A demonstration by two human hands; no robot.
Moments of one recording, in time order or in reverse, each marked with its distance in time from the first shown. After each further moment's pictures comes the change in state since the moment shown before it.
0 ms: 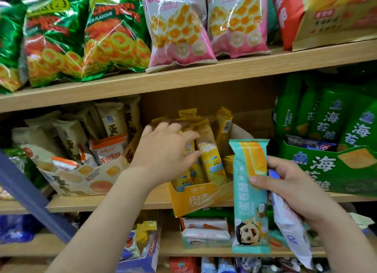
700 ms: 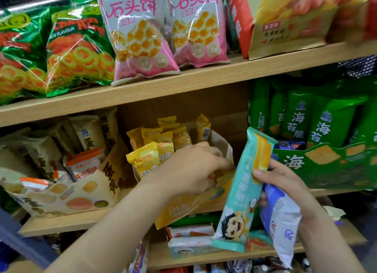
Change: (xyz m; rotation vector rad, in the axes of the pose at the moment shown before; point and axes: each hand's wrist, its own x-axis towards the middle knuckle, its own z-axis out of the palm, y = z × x) left_hand 0.033 0.069 0.014 -0.114 -0.113 0.562; right_hand -0.008 0.016 -0.028 0.494 0.092 0.004
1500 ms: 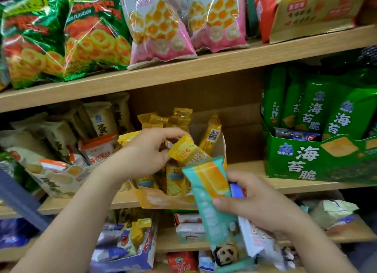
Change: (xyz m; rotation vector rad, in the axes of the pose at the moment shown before) left_hand -0.078 -0.049 -0.020 -0.636 0.148 -0.319; right_hand -0.006 0.024 0.045 -0.792 -0.374 -0.064
